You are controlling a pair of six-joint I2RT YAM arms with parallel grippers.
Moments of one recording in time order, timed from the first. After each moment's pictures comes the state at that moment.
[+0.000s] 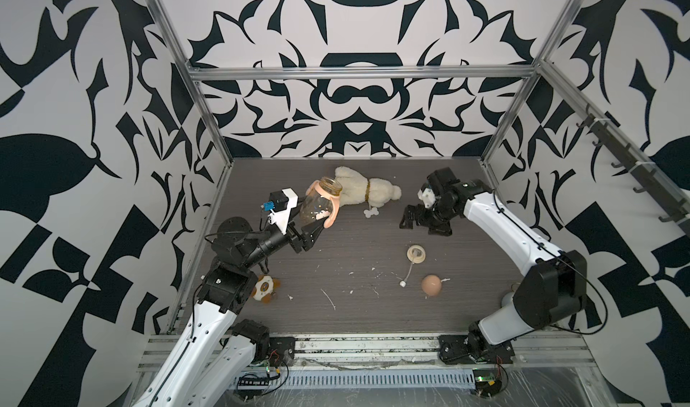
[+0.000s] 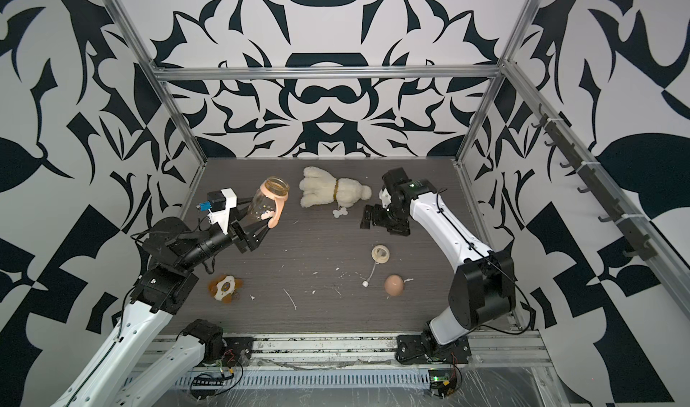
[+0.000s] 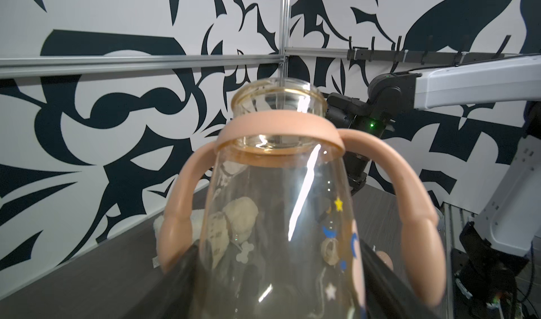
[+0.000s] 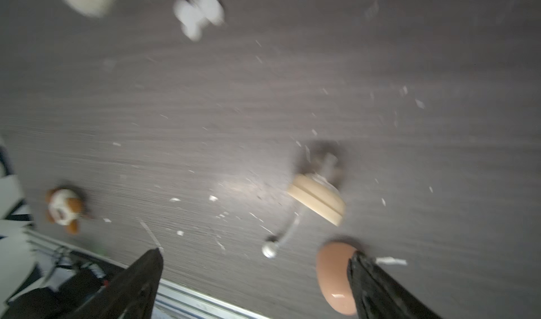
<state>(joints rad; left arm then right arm) -0.38 0.68 0.74 -0.01 0.57 -0.05 0.32 1.56 1.31 -1.11 -0.24 0.43</state>
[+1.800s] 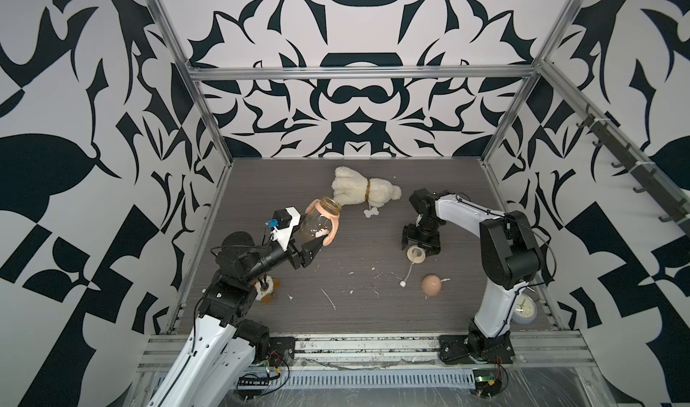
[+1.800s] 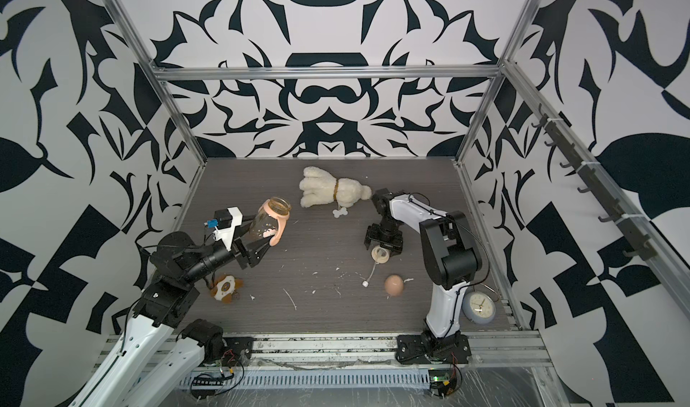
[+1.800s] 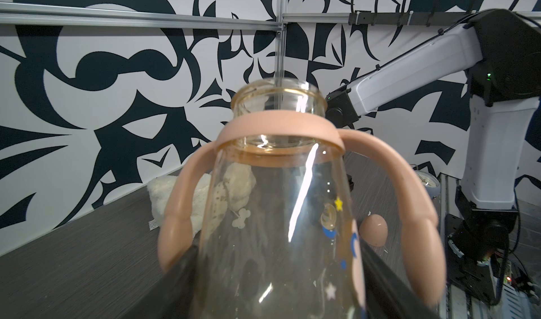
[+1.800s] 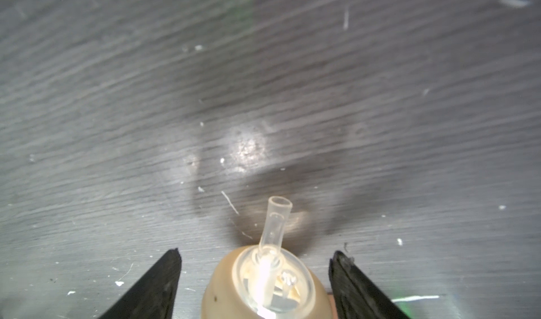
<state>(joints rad) -0.38 0.58 0.61 -0.08 0.58 0.00 0.33 1.87 1.25 -1.00 -0.18 0.61</state>
